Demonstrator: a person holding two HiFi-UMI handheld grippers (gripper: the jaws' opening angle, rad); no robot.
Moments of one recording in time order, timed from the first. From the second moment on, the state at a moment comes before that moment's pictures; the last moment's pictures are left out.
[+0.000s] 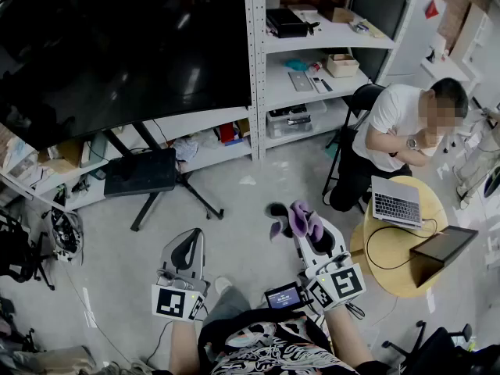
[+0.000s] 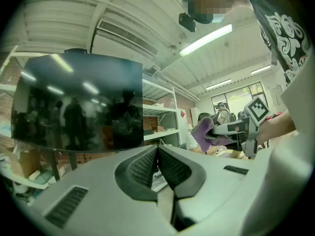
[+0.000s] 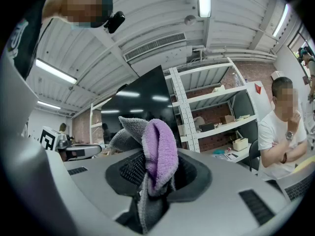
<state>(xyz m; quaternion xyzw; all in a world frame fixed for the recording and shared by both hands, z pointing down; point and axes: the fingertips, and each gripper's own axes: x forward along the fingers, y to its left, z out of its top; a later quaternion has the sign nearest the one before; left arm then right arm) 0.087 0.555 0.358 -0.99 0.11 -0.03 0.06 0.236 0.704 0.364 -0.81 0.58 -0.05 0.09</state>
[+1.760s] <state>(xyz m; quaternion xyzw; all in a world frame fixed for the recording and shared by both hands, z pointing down) 0.321 0.284 0.378 -0.99 0.10 -0.01 0.02 0.448 0.448 0.397 -0.87 0.48 -0.07 0.02</state>
